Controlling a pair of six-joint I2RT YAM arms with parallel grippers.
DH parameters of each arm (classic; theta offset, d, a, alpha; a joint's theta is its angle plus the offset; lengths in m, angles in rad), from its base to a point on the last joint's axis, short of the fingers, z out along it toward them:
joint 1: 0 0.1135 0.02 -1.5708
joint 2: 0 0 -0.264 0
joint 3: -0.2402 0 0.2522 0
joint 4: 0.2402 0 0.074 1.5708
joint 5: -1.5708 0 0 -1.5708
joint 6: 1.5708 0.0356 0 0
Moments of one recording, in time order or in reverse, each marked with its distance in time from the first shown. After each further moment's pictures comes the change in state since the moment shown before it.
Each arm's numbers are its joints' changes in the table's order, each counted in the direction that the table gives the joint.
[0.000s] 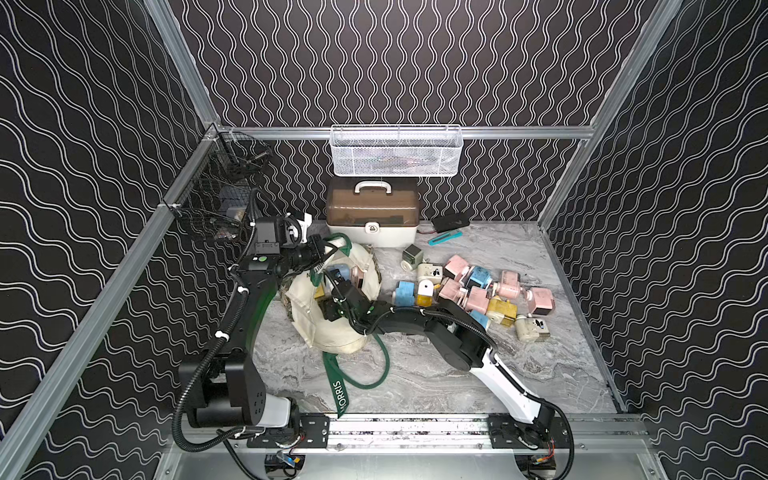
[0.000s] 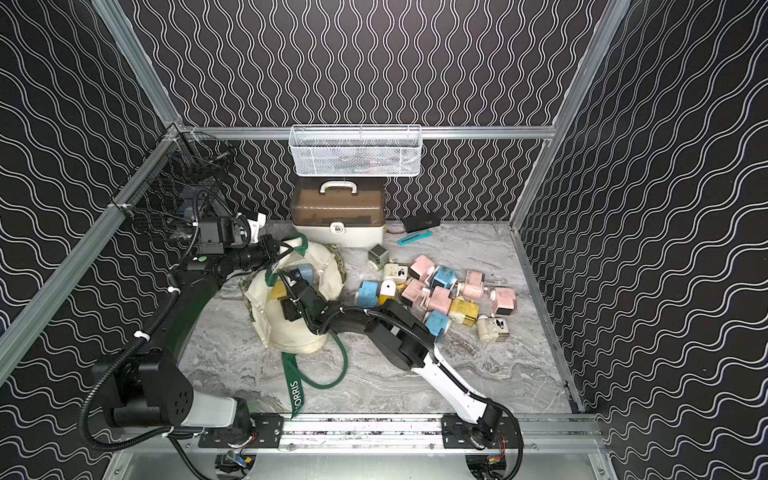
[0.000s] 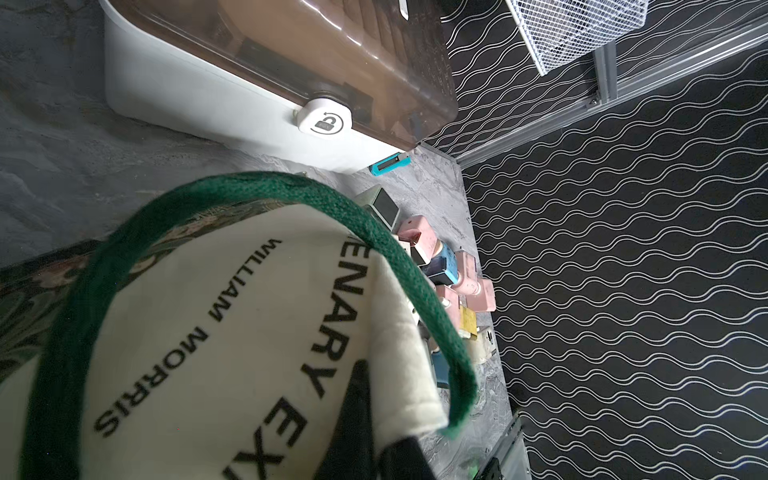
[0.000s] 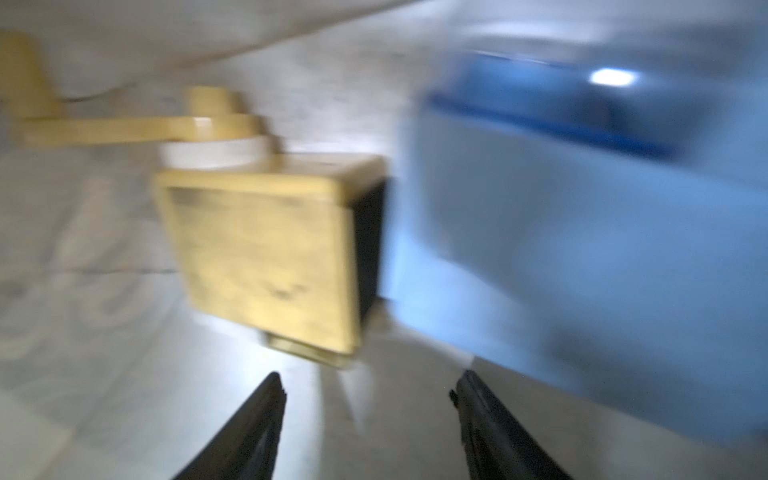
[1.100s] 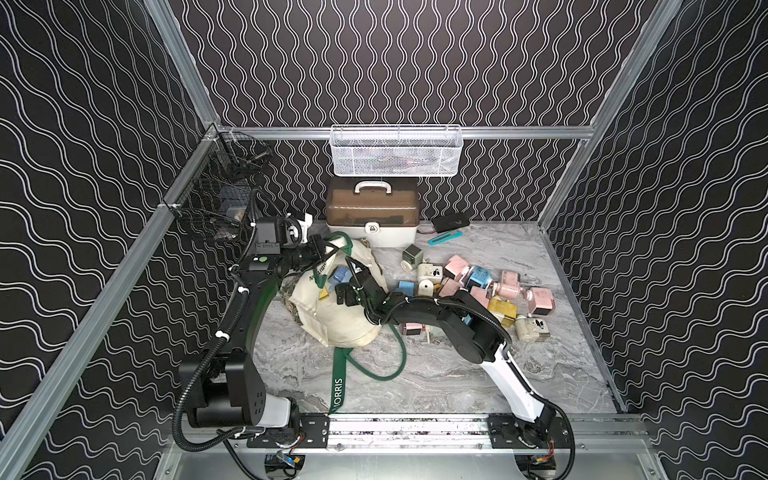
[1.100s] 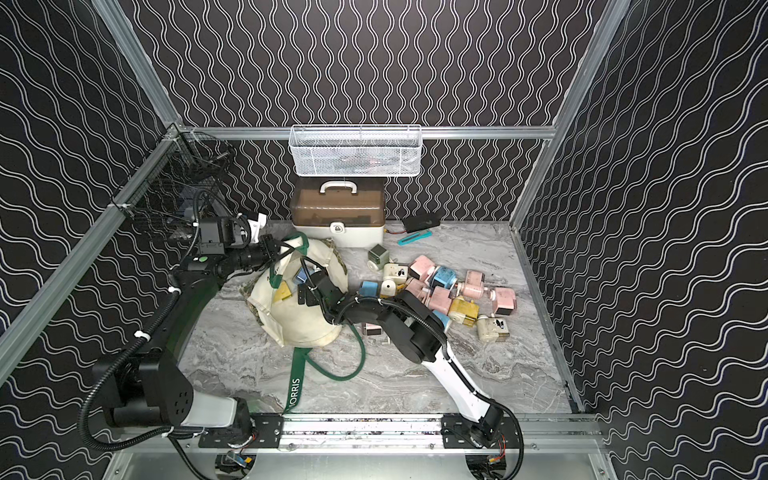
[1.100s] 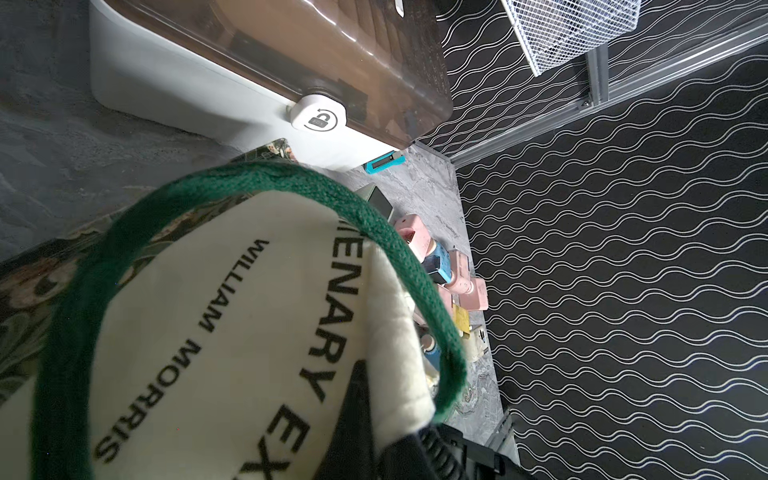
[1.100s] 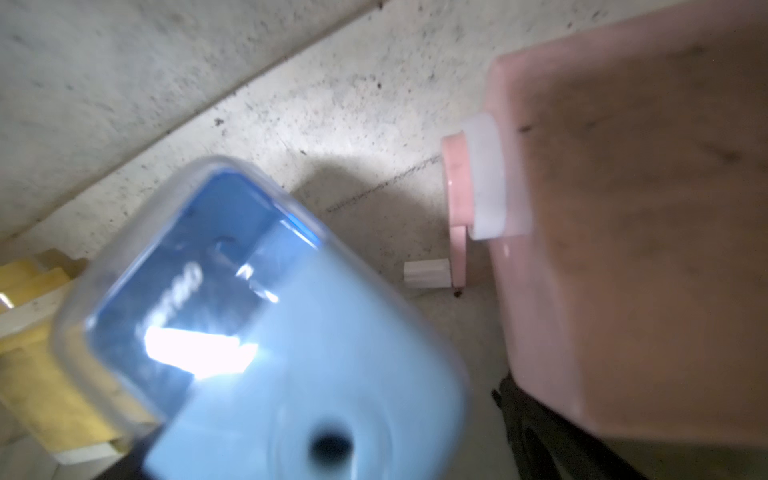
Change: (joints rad) left arm -0.001 0.000 0.006 -0.011 -0.014 -0.022; right arm -0.077 -0.076 0.117 -0.050 -0.046 0.128
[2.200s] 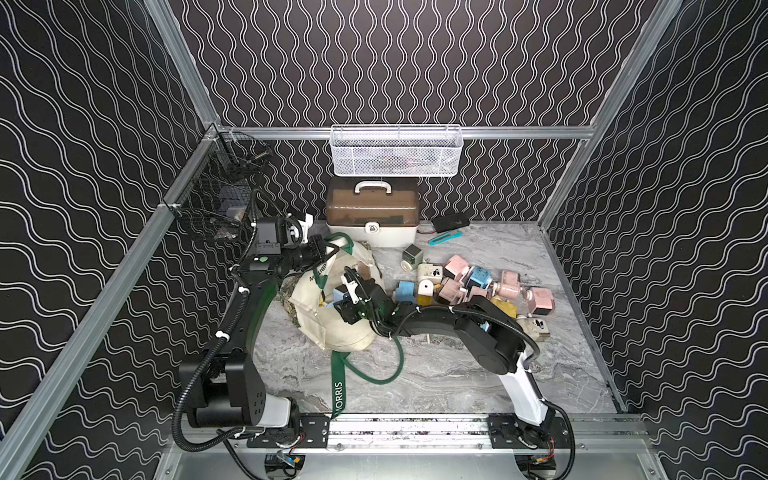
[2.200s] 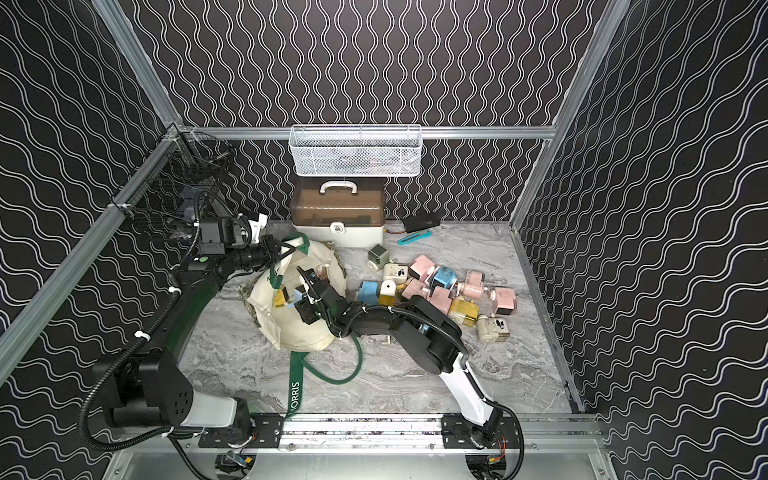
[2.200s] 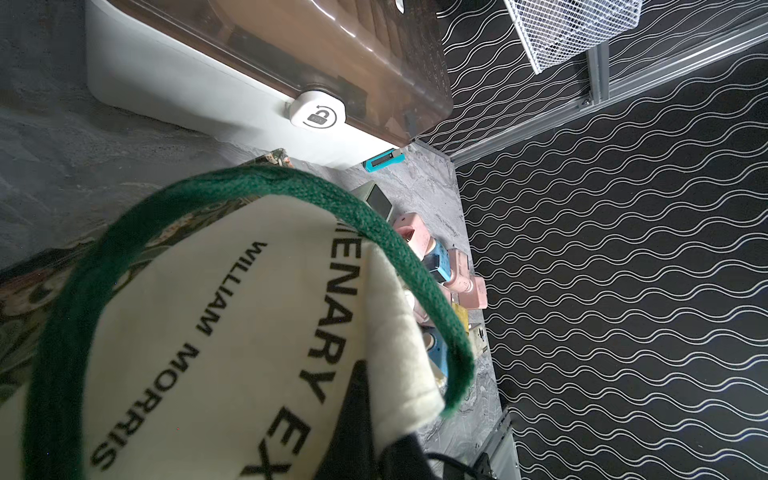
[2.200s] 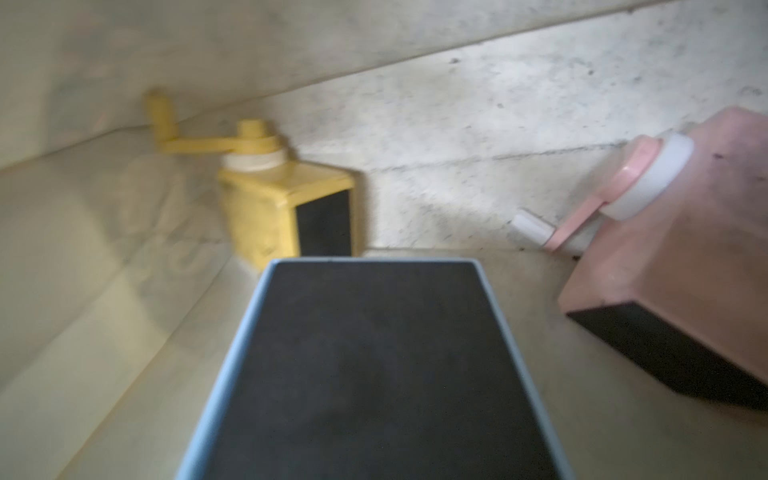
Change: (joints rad) left arm -0.005 0.002 0.000 0.003 0.001 0.000; right arm 0.059 -0.244 0.279 -0.066 0.193 -0.213
